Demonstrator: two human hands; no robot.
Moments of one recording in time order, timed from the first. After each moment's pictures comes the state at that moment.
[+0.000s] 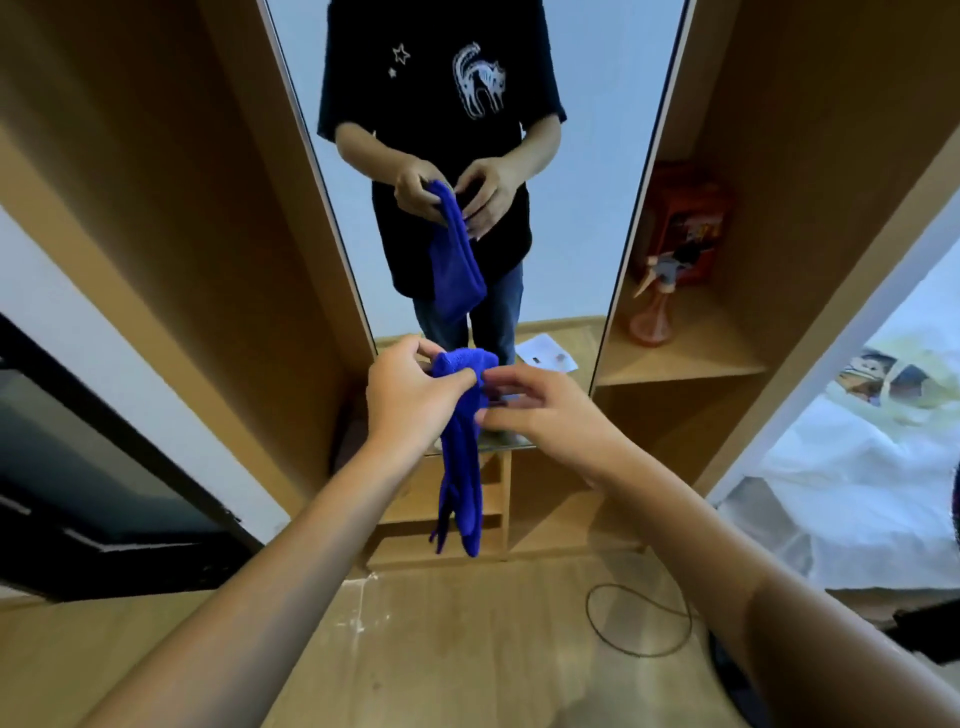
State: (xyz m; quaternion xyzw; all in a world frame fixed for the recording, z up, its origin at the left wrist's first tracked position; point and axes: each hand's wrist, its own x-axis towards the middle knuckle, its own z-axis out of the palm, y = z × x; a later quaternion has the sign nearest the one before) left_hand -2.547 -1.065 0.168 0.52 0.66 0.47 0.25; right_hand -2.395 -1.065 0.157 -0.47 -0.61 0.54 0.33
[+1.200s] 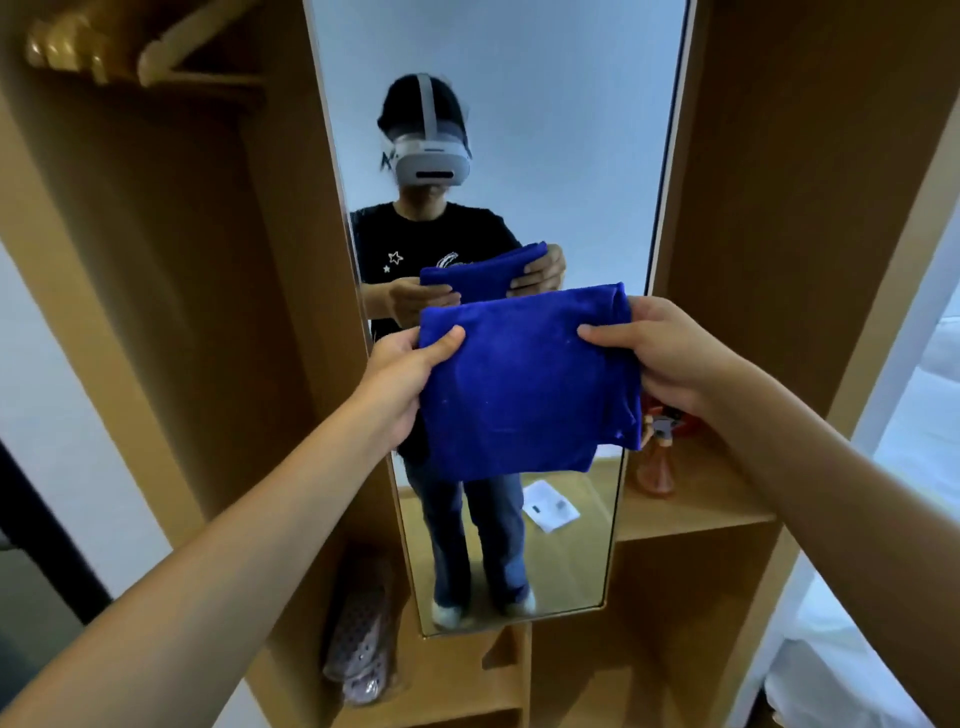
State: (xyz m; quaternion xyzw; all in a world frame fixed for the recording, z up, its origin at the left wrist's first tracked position) left_hand -2.594 -0.991 0.319 0.47 0.45 0.57 0.50; right_hand -2.361 -0.991 0.336 -0.39 -0.54 0.53 0.52
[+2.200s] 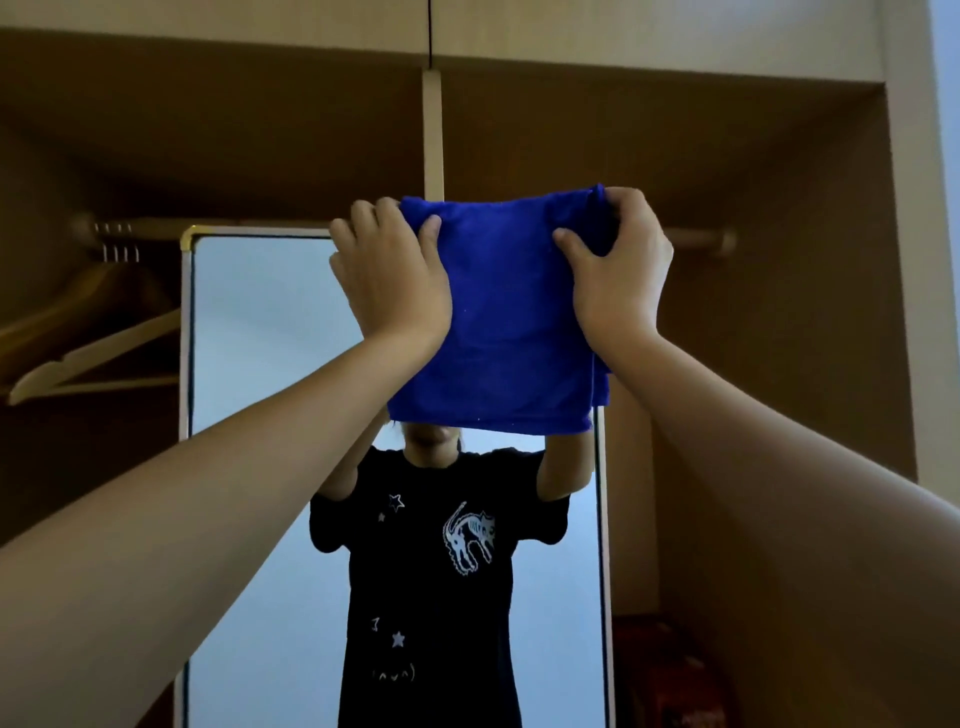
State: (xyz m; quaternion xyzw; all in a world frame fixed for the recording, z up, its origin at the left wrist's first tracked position) left_hand -2.475 -0.850 0.610 0.50 0.48 0.67 -0.29; right_hand -2.317 -0.851 0.607 -0.32 -0.55 -0.12 0.76
